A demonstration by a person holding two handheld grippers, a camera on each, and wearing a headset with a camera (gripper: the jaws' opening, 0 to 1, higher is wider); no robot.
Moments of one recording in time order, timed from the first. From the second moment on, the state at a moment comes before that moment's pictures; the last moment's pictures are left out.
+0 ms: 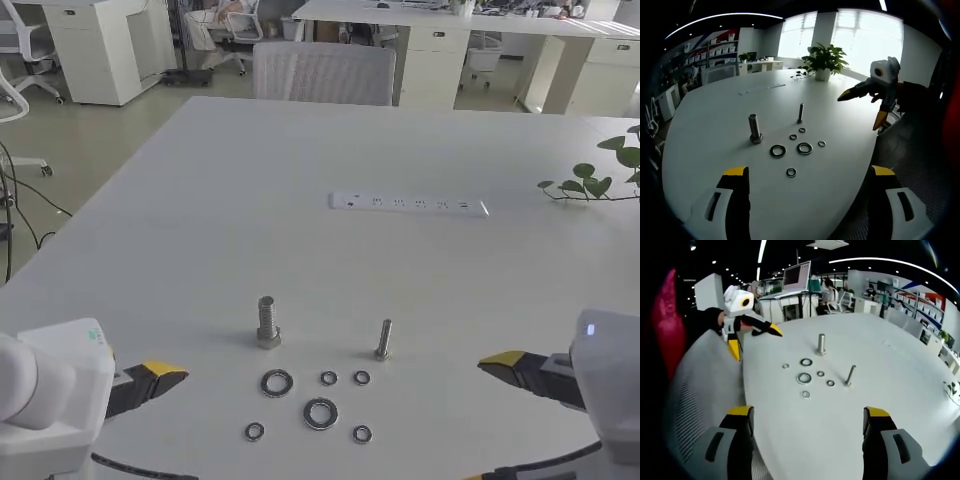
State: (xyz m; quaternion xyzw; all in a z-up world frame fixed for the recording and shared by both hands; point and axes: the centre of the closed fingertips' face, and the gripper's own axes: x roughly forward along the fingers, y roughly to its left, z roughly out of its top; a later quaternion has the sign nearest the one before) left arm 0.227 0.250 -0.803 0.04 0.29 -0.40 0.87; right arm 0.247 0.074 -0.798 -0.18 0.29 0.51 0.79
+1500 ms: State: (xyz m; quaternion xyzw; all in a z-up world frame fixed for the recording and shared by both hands) left arm 0.235 0.249 -0.799 0.04 0.28 -0.40 0.87; right arm 0.278 0.173 -0.800 -0.35 0.33 0.61 0.63
